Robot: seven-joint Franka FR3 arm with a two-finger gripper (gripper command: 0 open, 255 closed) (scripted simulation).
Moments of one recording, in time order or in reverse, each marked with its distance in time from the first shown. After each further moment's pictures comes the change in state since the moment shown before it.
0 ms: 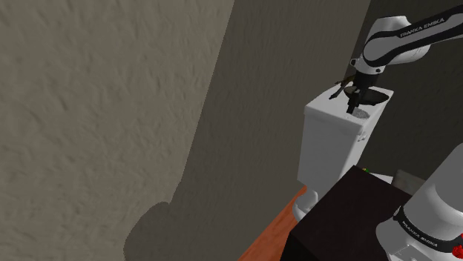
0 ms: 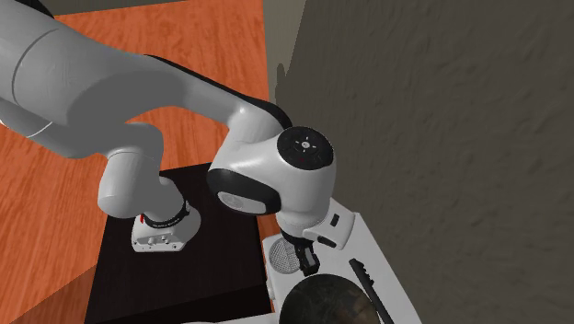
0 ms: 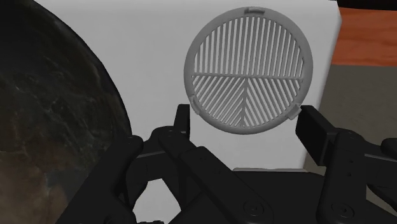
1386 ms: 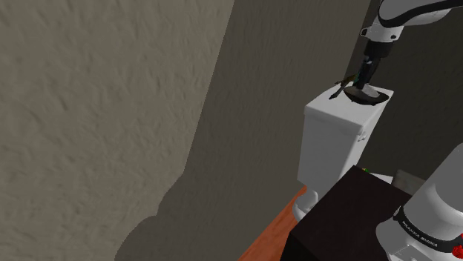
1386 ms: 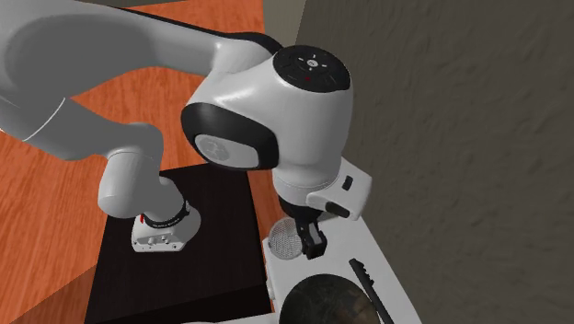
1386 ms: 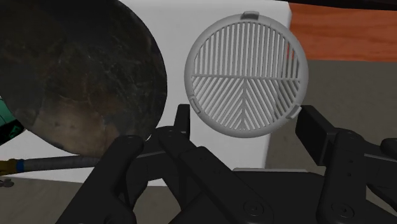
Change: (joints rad) arm 0.005 -0.074 0.053 0.219 0.017 -0.291 -0.002
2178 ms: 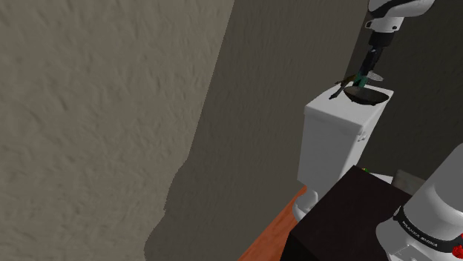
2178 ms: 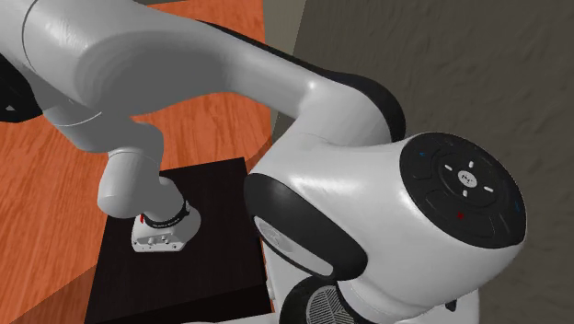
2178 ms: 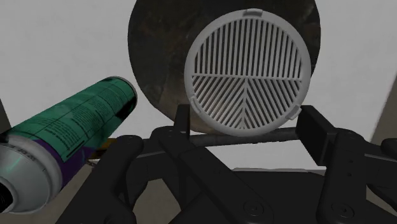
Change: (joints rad) arm -0.011 0.426 -0.229 0.426 0.181 -0.020 -0.324
